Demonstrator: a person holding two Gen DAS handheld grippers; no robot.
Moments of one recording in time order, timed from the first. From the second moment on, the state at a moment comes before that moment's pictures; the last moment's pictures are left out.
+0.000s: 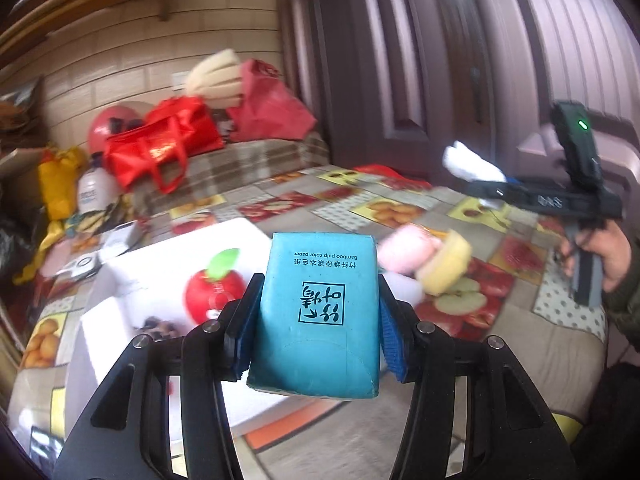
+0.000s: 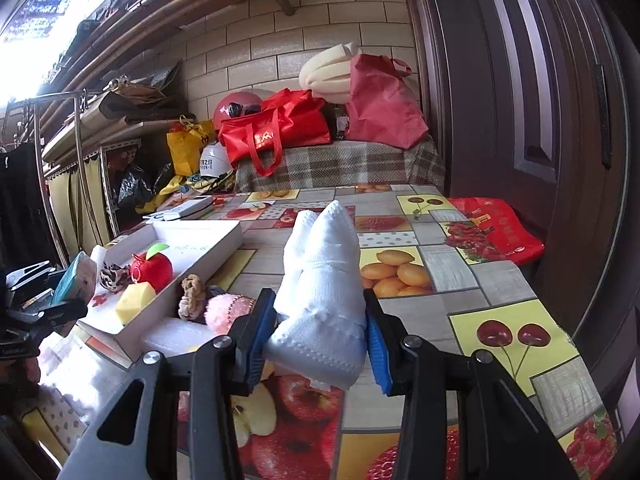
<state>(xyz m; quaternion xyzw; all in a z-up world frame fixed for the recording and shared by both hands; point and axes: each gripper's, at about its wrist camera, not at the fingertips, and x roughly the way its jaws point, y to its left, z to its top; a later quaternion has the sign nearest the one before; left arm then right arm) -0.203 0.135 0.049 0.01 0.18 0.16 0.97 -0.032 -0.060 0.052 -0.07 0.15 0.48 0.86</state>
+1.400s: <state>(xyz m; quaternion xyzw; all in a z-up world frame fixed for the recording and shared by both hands) -0.236 0.192 0.045 -0.08 0.17 0.25 0.95 -0.113 0.046 0.035 -0.12 0.17 0.60 0.77</state>
